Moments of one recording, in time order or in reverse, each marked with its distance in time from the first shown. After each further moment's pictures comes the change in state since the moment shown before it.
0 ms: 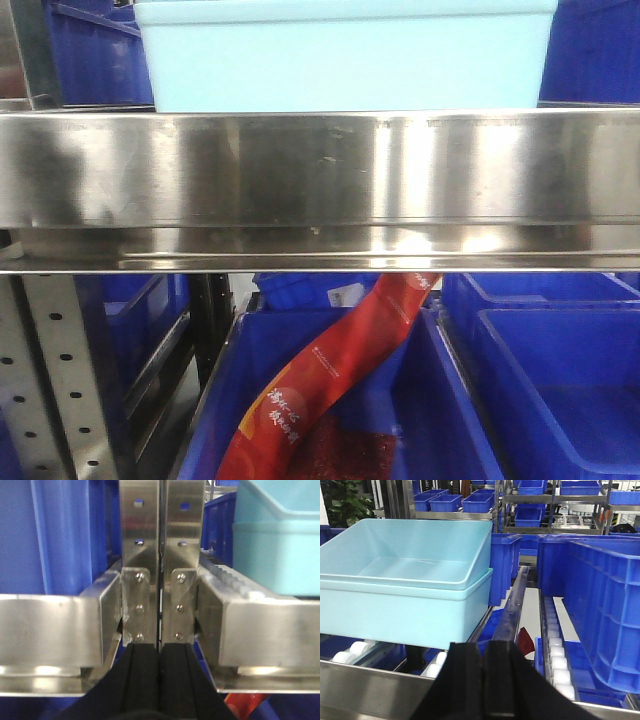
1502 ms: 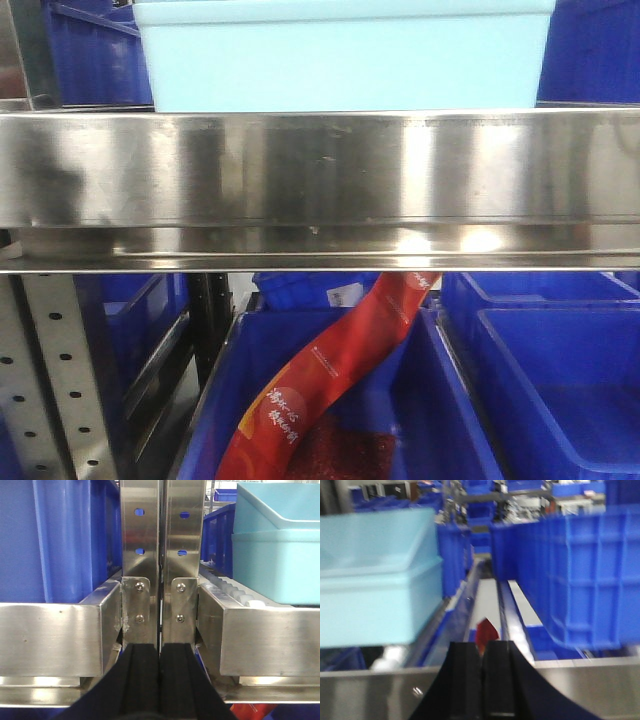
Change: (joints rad) left arm 0.000 0.000 0.025 0.000 -0.063 0.002; right arm -0.293 -0.025 0.194 0.299 -0.176 -0.205
